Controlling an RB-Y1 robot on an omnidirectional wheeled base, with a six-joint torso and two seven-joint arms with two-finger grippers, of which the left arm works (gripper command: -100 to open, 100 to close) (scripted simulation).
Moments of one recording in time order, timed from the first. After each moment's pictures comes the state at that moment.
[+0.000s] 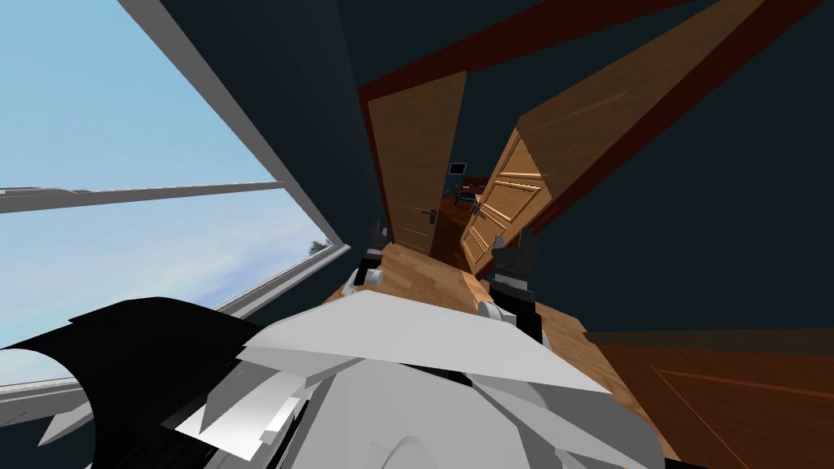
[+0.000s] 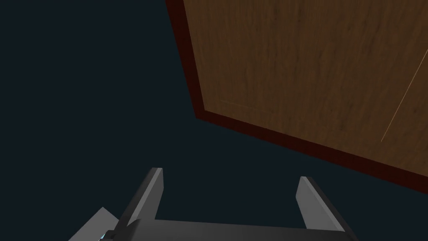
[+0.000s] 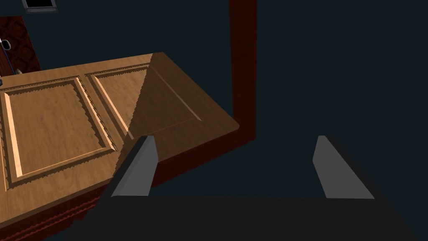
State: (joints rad) arm 0.27 0.06 0.02 -1.92 0.03 -0.47 0.05
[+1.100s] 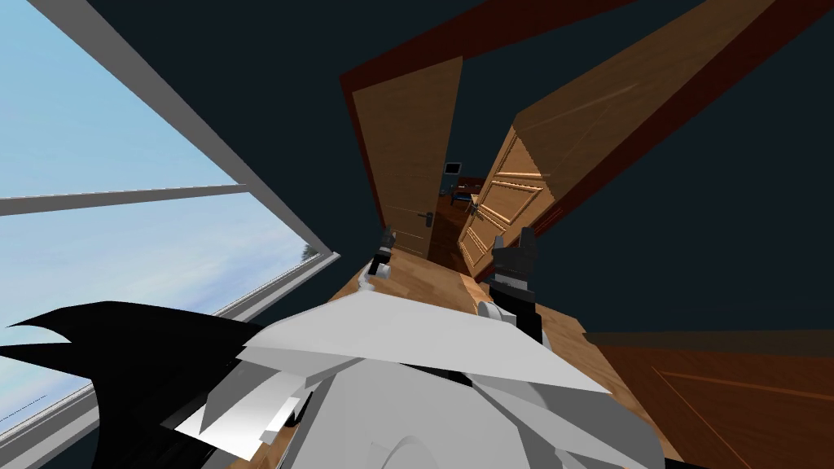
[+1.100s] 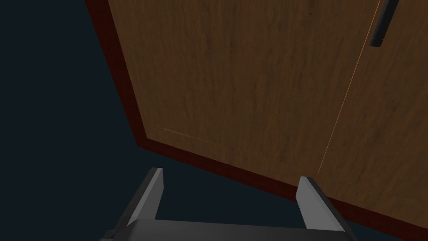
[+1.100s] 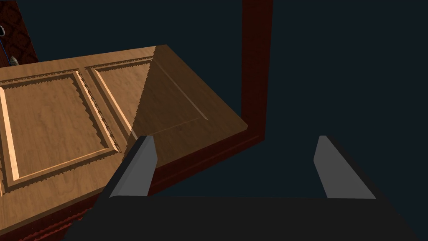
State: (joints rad) arm 0.06 0.08 0.00 -1.57 0.05 -0.47 0.04
